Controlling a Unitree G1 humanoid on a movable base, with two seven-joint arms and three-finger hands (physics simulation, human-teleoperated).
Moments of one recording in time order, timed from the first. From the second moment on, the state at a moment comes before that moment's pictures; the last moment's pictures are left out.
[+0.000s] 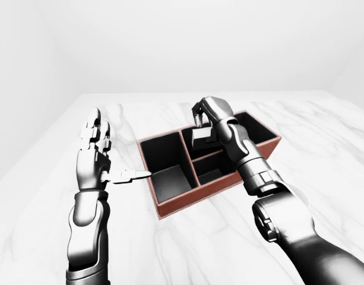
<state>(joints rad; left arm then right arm) -0.09 0.11 0.20 -0.37 -0.08 0.09 -0.07 -1.04 -0.12 0.07 0.90 -0.92 -0.09 -0.05</state>
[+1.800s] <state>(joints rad) -0.09 0.11 0.21 -0.38 -0.09 0.09 -0.07 -1.10 -0.08 0.09 1.08 -0.97 -0.09 -0.16</state>
